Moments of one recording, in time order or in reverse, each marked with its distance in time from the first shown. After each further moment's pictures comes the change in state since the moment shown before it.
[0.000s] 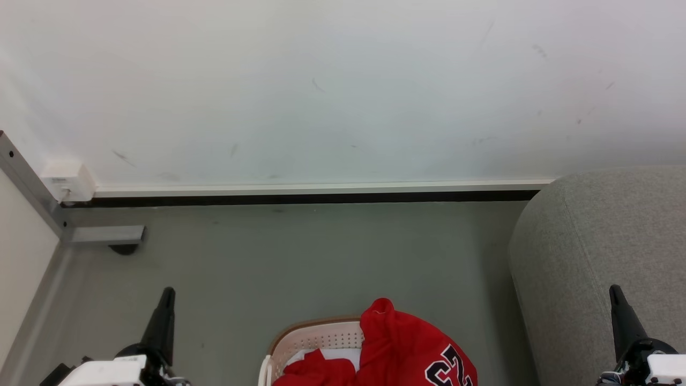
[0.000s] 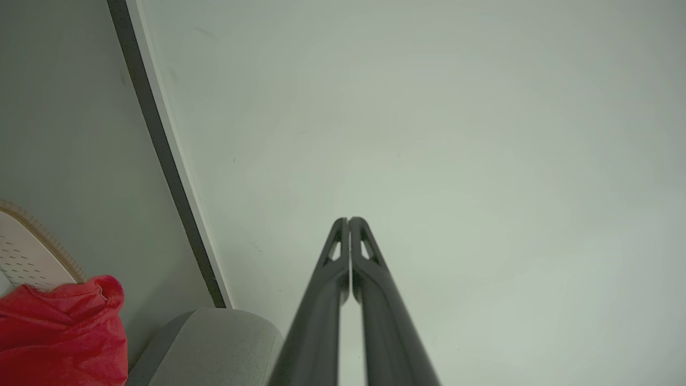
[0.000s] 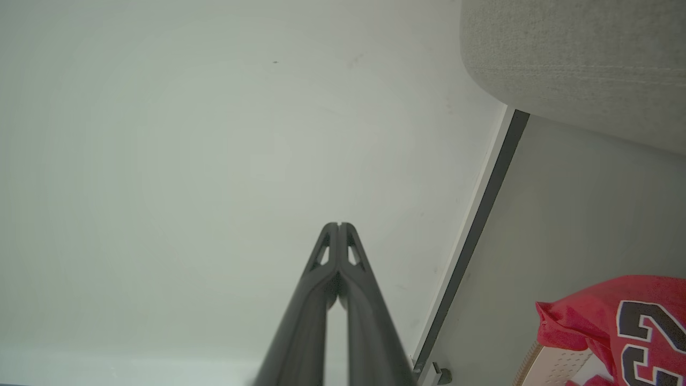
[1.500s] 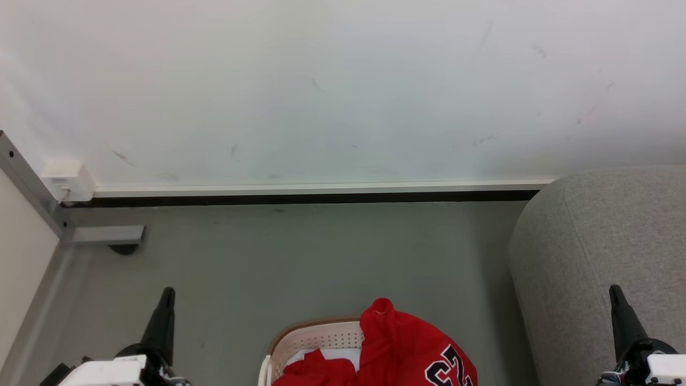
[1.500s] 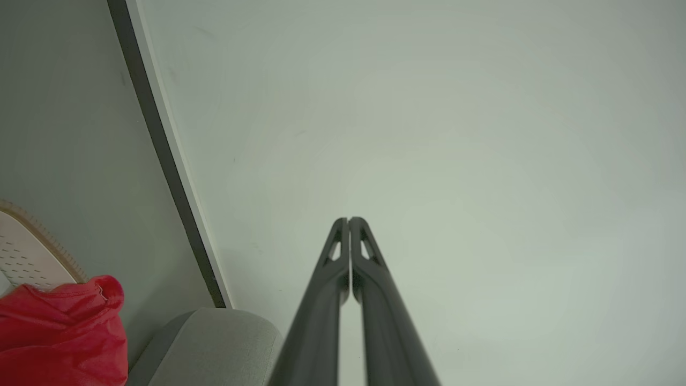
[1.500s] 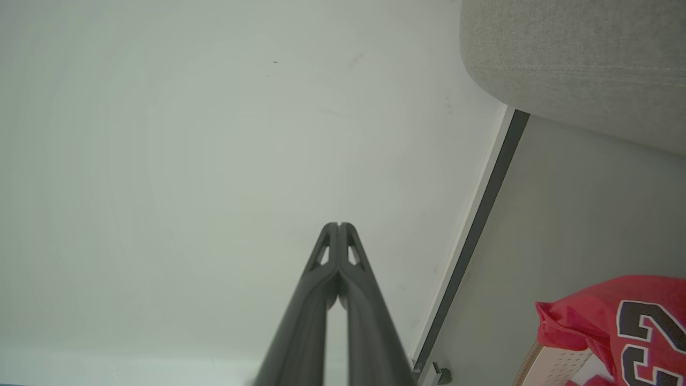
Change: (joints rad) left arm 0.000 0.000 0.000 0.000 0.000 0.000 0.000; right arm 0.000 0.000 0.000 0.000 0.000 0.000 0.000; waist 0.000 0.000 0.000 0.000
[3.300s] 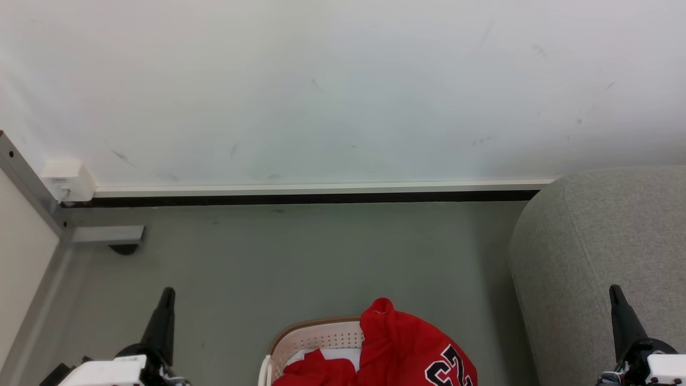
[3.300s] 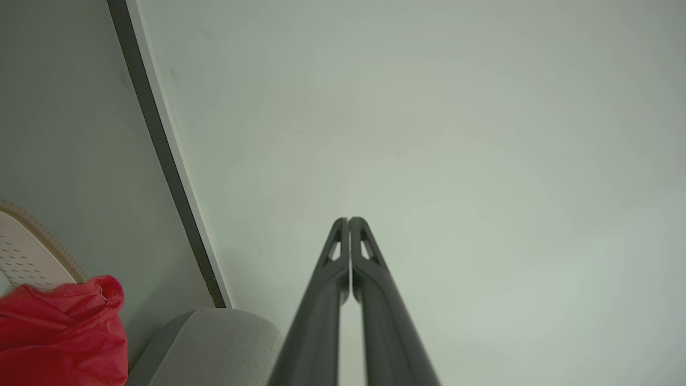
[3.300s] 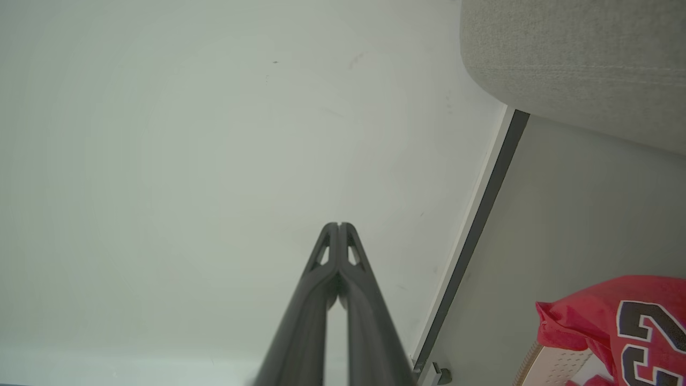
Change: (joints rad) left arm 0.000 0.000 0.000 0.000 0.000 0.000 0.000; right arm 0.000 0.000 0.000 0.000 0.000 0.000 0.000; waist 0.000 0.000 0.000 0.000
